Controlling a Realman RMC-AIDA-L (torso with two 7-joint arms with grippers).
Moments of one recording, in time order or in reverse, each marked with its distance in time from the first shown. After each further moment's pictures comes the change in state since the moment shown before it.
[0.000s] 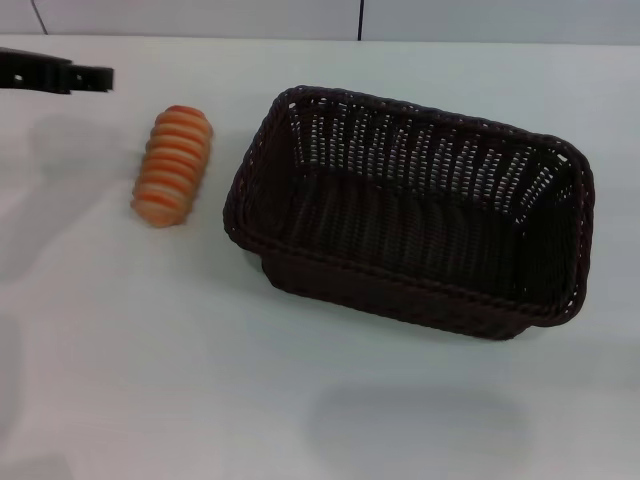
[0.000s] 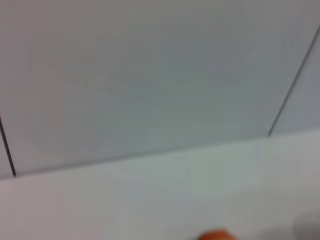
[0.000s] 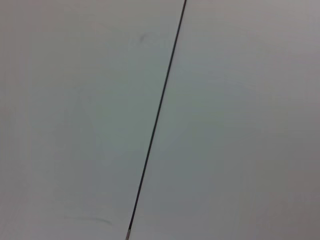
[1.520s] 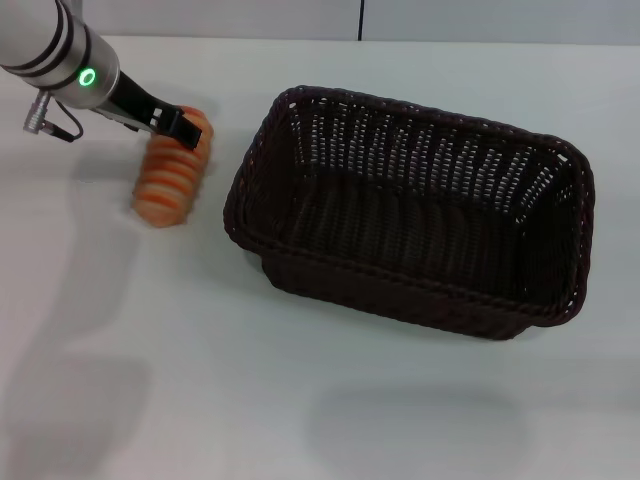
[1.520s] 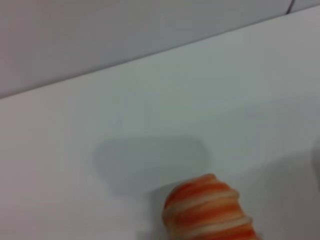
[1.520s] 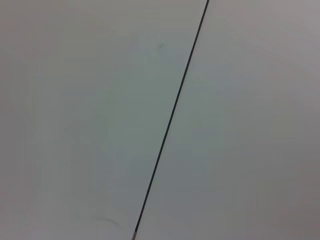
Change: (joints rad) left arm -0.443 0.011 0.106 0.592 0.370 0.077 -0.216; right arm -0.044 0.005 0.016 0.030 -0.034 0.068 -0.021
